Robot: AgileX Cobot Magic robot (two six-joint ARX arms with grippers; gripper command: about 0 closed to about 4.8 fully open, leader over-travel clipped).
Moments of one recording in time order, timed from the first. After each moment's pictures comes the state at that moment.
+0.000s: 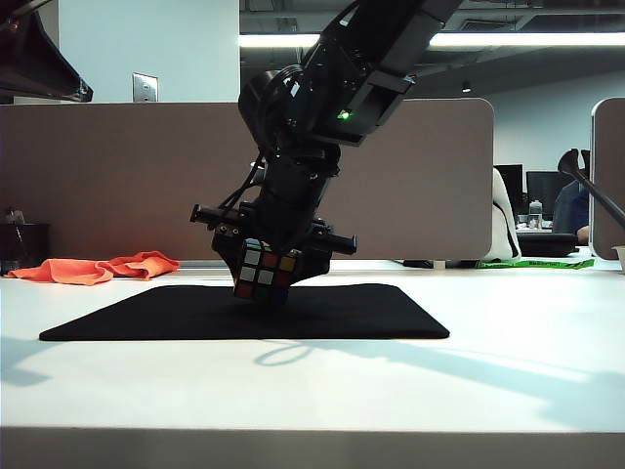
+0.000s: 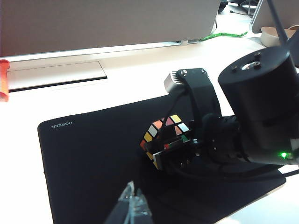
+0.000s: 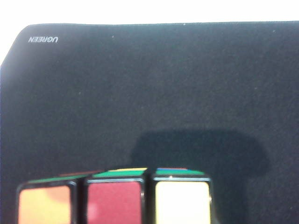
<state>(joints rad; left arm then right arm) -0.20 0.85 0.54 0.09 0.28 0.01 0.72 2.20 1.61 -0.06 0.24 0.49</state>
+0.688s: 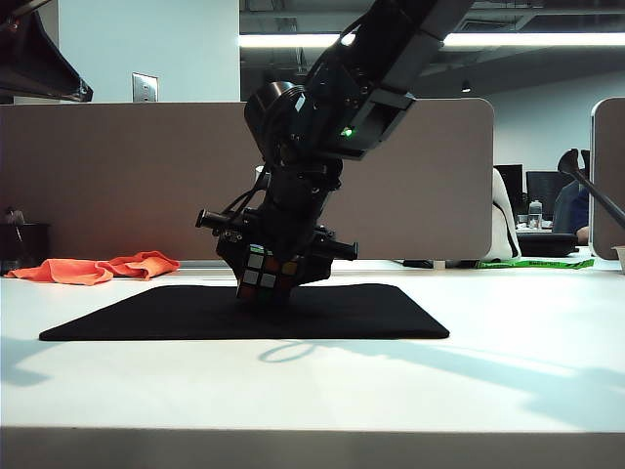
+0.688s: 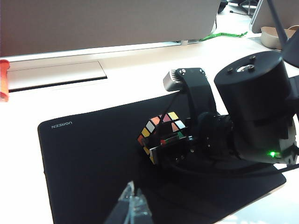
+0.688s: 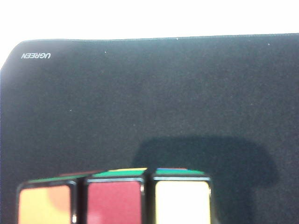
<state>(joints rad) -0.20 0.85 0.54 0.09 0.28 0.01 0.70 2.23 1.62 0.01 0.24 0.49</state>
